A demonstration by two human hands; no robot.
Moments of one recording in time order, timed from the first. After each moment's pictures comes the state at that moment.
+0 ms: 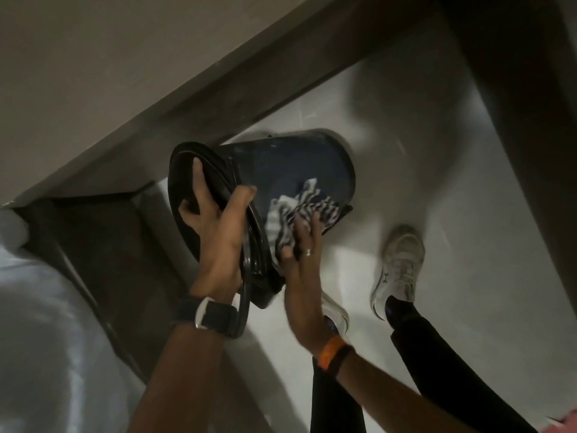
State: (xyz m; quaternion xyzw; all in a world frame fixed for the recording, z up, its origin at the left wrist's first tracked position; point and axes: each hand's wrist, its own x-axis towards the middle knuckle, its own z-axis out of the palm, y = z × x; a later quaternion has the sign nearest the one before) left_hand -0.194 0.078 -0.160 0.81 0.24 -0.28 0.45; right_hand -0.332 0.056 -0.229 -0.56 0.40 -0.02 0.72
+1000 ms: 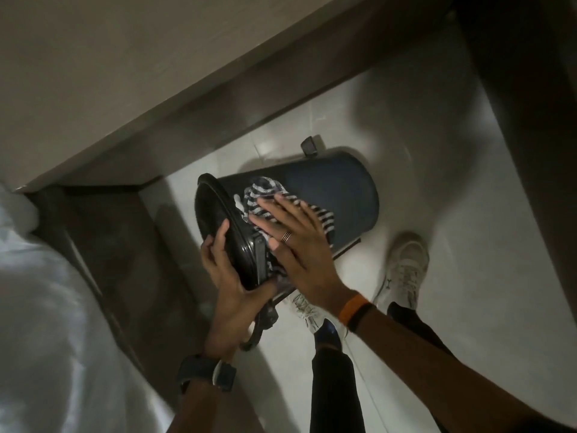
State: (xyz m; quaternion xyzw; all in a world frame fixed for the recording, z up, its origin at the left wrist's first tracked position) left_hand -0.279 0.146 -0.183 0.83 0.07 -0.29 0.47; right_hand -0.299 0.012 -0.247 -0.86 0.07 0.06 0.50
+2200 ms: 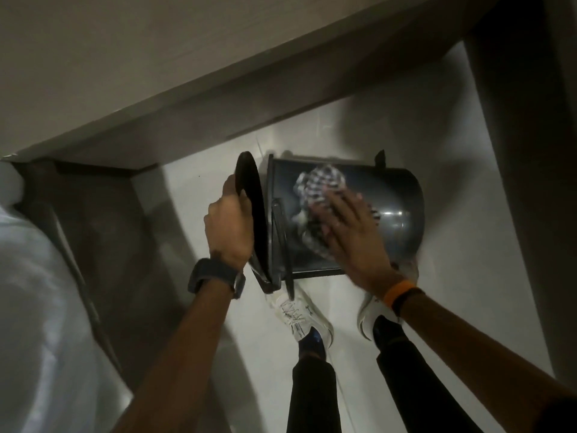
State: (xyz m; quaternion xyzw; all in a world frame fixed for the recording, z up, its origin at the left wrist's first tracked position) left_hand -0.196 0.121 -0.228 0.96 0.04 -0.20 0.21; right_hand -0.324 -0.071 -0.301 -0.95 0.03 0.14 0.28
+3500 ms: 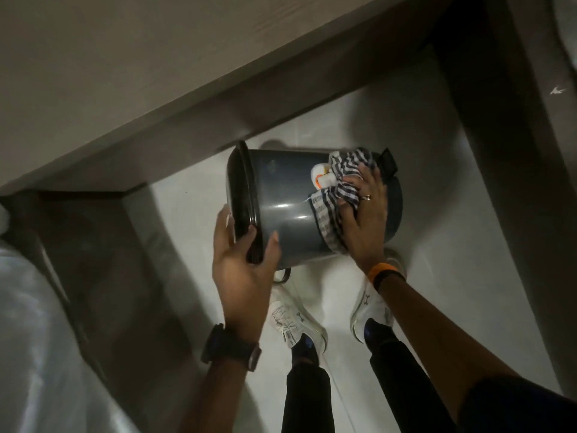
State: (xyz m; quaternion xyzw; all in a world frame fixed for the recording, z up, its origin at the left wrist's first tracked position) left_hand -0.264 0.068 -0.181 0.92 0.04 -0.12 0.38; right_hand -0.301 -0.115 -0.307 -0.82 0.33 -0.03 0.47
